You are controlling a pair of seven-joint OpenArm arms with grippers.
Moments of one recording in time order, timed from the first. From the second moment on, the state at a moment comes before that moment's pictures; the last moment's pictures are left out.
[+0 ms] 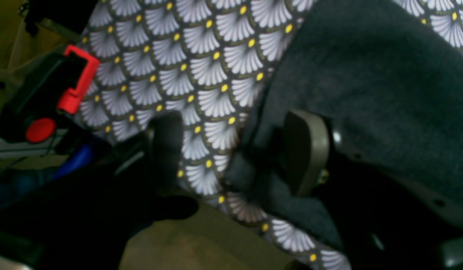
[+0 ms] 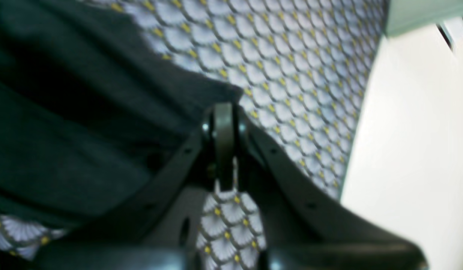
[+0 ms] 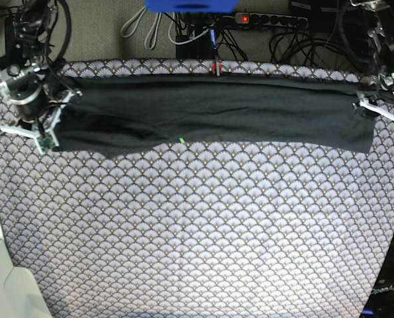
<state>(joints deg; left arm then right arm) 16.5 -17.3 -30.9 93.9 -12.5 -0.6 44.5 -17.3 6.8 26.0 114.2 -13.9 40.4 -35.1</state>
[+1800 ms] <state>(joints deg) 7.9 -20.8 -30.9 78.9 -20.0 -8.1 44.3 -27.3 4.4 28.3 108.6 -10.3 40.4 -34.3</state>
